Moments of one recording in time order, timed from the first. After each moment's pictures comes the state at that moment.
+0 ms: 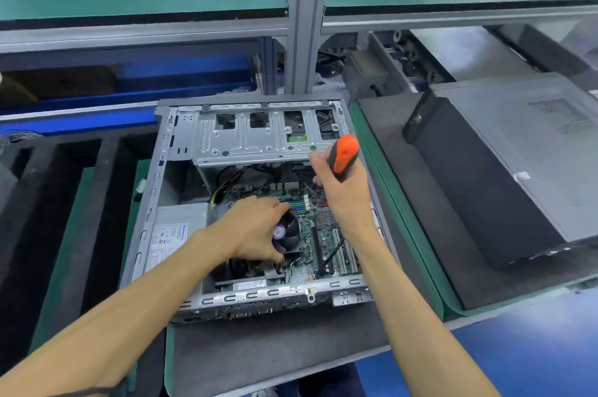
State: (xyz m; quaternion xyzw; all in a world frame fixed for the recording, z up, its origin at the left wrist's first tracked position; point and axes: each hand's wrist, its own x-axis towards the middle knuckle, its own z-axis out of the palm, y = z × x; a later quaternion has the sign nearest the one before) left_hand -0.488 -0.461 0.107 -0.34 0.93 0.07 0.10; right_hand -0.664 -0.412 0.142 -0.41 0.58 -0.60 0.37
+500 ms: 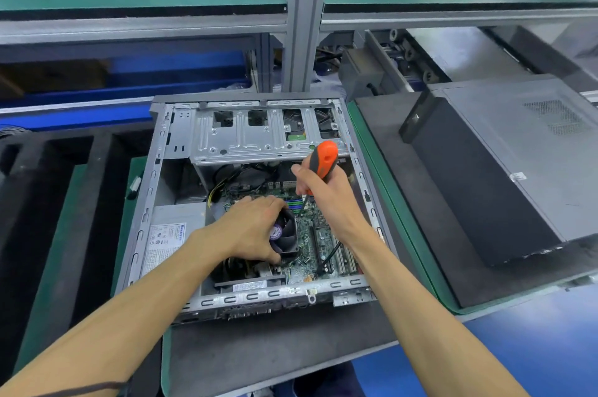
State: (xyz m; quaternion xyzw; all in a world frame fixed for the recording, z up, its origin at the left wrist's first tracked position) left_hand -0.486 -0.462 0.105 -0.35 0.92 0.15 0.08; right_hand -0.654 -0.415 0.143 -0.48 0.57 -0.51 0.43
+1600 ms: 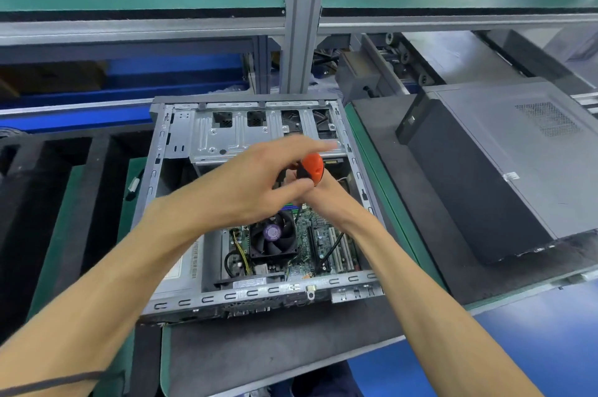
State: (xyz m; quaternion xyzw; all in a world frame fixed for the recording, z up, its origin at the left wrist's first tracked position) left_hand -0.486 -0.443 0.242 -0.25 0.90 0.30 -0.19; right_hand -0.658 -0.421 0.154 -0.56 0.51 -0.39 0.52
